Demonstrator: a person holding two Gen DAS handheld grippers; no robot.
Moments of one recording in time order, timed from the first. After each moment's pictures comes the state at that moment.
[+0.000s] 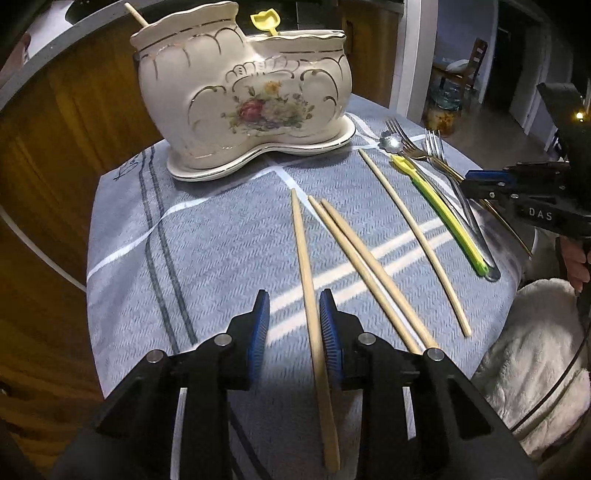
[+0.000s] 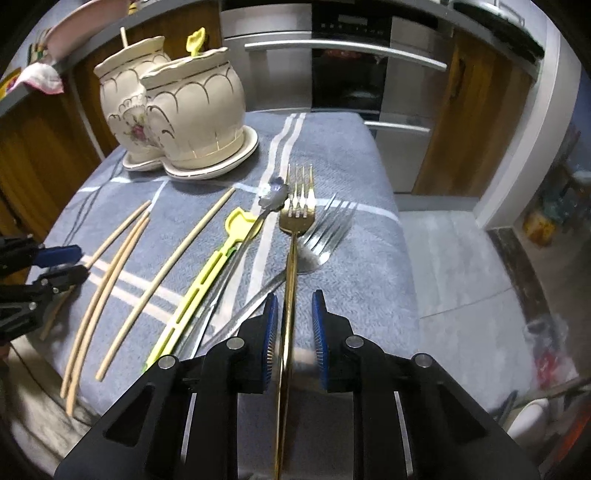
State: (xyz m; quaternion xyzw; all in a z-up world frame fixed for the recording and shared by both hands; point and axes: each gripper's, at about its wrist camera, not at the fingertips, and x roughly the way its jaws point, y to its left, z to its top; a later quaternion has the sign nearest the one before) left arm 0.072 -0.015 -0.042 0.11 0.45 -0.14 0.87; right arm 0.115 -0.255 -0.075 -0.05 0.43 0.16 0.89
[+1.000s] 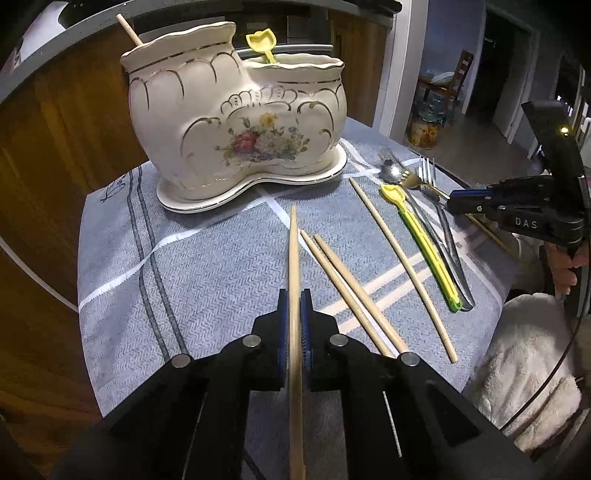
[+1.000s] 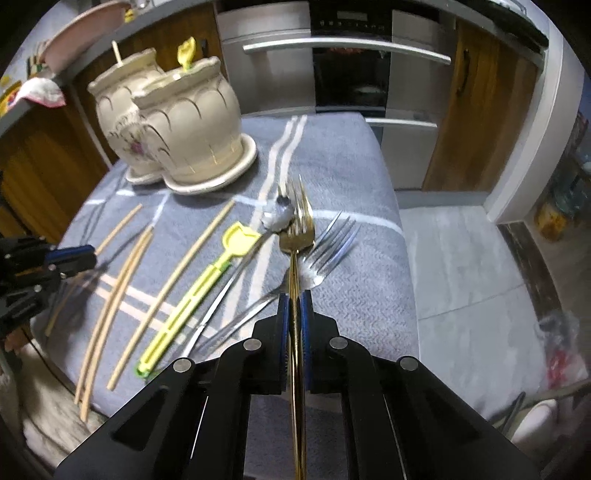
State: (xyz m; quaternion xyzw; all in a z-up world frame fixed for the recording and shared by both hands) left arm 0.088 -0.011 -0.031 0.10 0.44 -0.18 0.88; right arm 0.127 -0.259 -0.071 -0.04 0.45 0.17 0.88
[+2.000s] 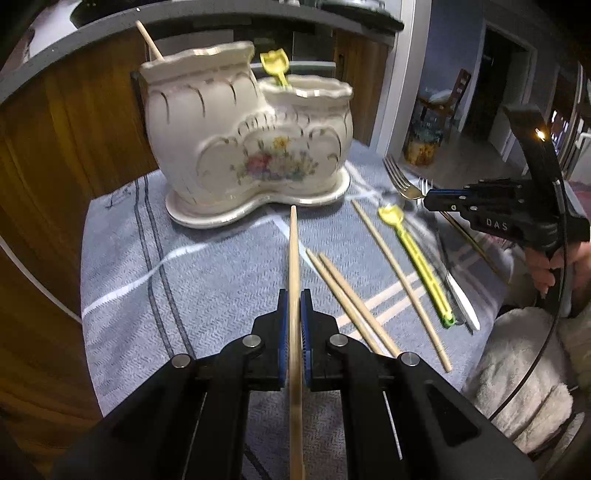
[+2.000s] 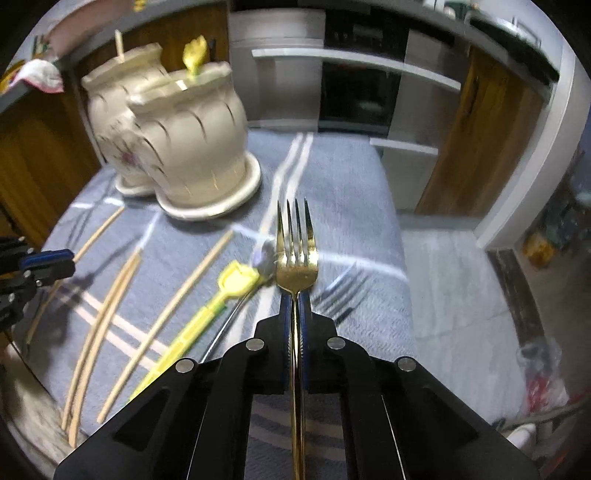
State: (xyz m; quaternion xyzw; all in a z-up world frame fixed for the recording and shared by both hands) left arm 0.085 0.003 -0.019 0.07 0.40 -0.19 0.89; right arm 0.131 -0.234 -0.050 -0.08 0.38 0.16 0.91
